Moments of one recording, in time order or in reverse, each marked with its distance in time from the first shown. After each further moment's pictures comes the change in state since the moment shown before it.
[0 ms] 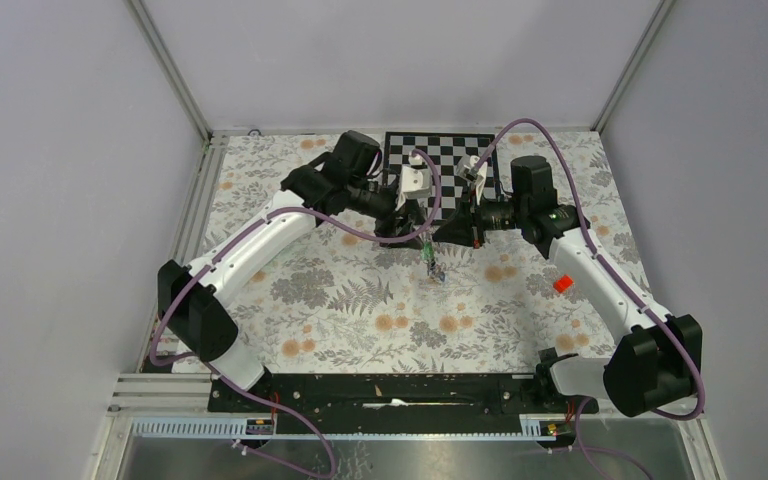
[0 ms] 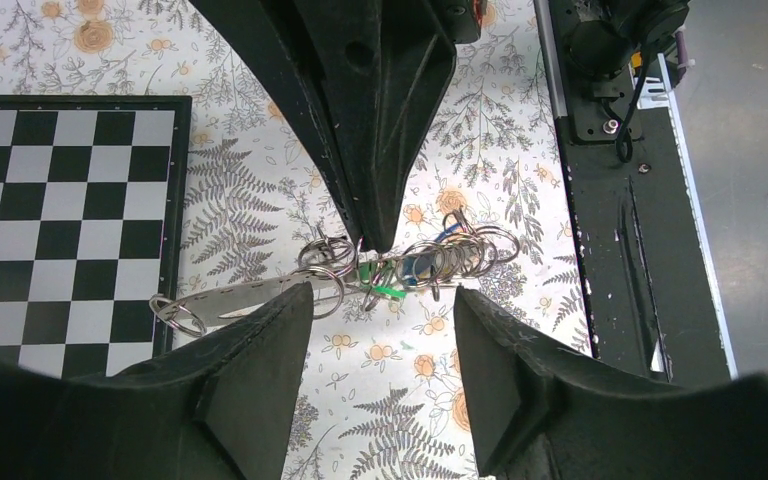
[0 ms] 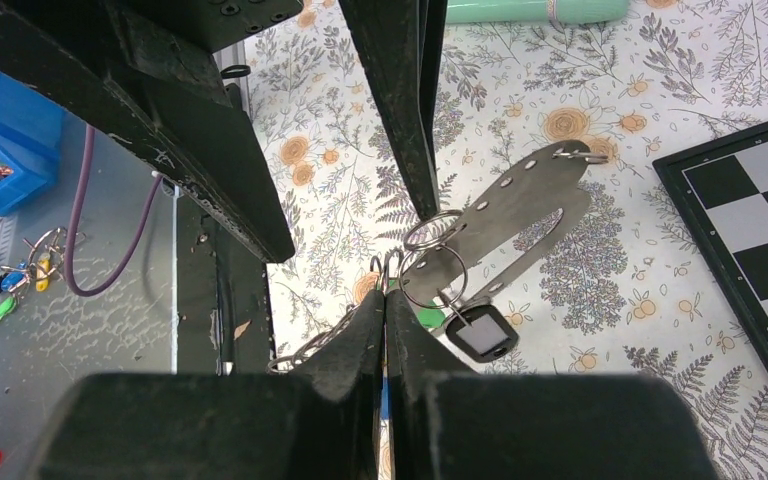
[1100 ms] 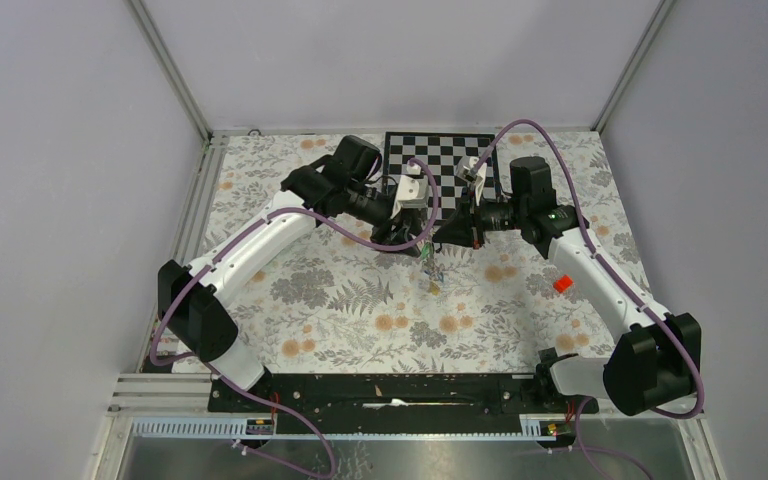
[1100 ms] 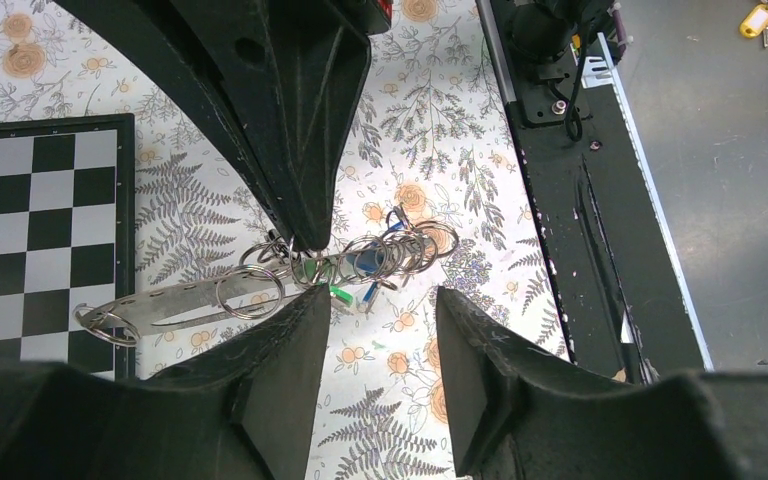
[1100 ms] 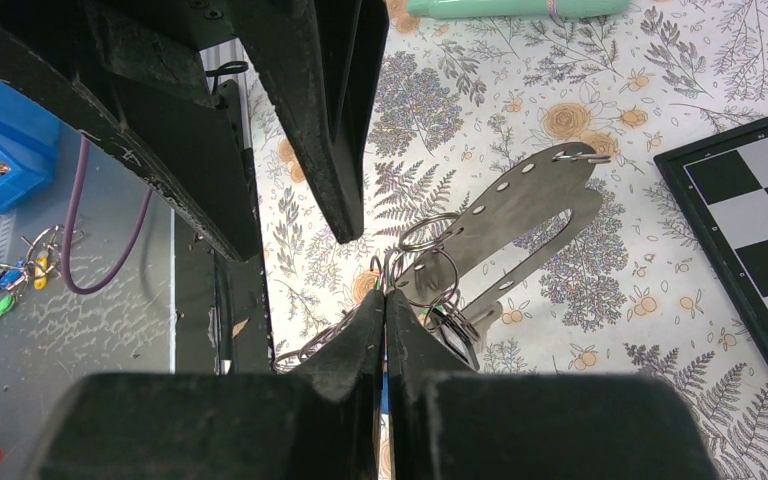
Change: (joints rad) left arm 0.002 -0.001 -0.008 -0.084 0.097 0.101; right arm 0.000 0.005 -0.006 0.001 0.003 -0.007
